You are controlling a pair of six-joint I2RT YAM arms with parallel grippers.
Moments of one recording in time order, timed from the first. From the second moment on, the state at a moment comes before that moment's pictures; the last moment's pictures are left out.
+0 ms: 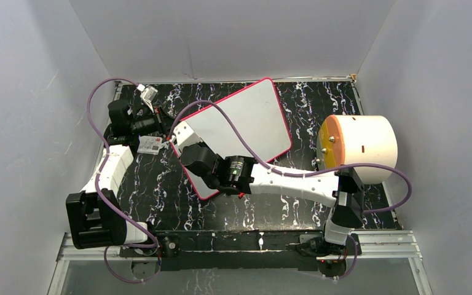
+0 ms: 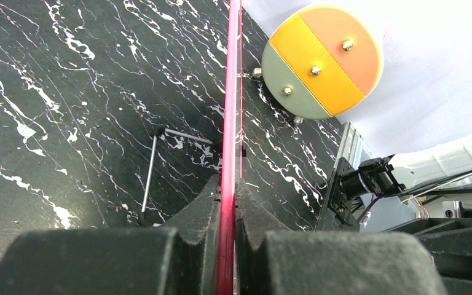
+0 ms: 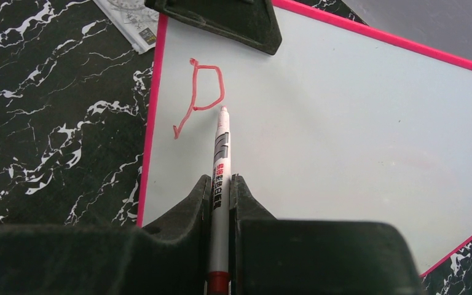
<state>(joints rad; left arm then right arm) 0.09 1.33 0.91 0.07 1.13 -0.31 1.36 1.73 1.59 -0.38 0.68 0.07</state>
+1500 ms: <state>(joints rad) 0.09 1.33 0.91 0.07 1.14 -0.31 1.34 1.73 1.59 -0.41 0.67 0.11</state>
